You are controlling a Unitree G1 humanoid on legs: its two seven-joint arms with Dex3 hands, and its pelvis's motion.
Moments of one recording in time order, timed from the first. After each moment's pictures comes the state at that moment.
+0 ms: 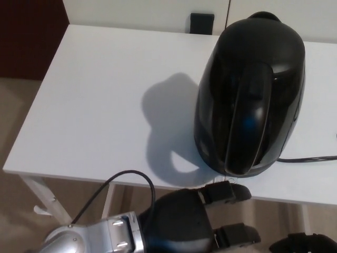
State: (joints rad) left_arm -0.29 0.55 -0.81 -0.02 1.14 -0.51 0.12; right_arm 0.02 -0.46 0.22 0.65 -0.25 -0.13 0.28
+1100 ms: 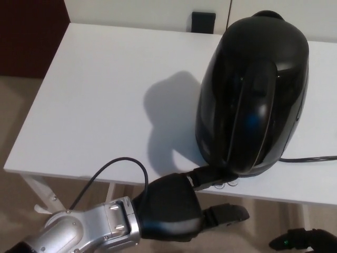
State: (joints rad) left_arm -0.34 0.53 -0.78 0.13 1.17 -0.52 0.16; right_arm -0.02 -0.48 0.24 0.70 -0.24 -0.16 0.32
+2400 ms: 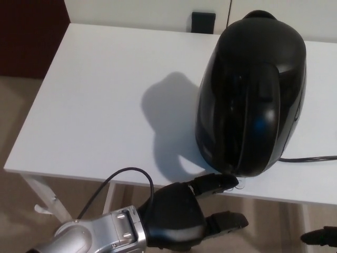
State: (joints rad) left_arm -0.32 0.49 -0.83 0.18 1.18 -0.47 0.15; right_arm 0.00 -0.48 0.03 0.79 -0.15 -0.19 0.31
